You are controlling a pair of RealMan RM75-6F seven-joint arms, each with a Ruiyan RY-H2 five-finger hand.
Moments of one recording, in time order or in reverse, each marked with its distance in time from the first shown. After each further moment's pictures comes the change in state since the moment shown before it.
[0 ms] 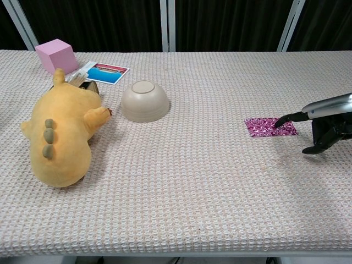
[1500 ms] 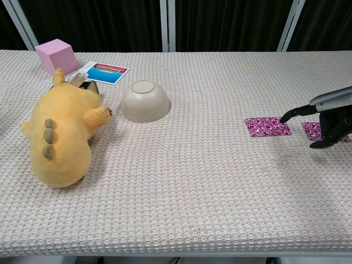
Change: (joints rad) left arm -0.002 0.020 0.004 -0.028 0.018 -0.018 -0.013; right arm 0.013 0.070 -0.003 -0.024 -0.119 -0.051 0.114
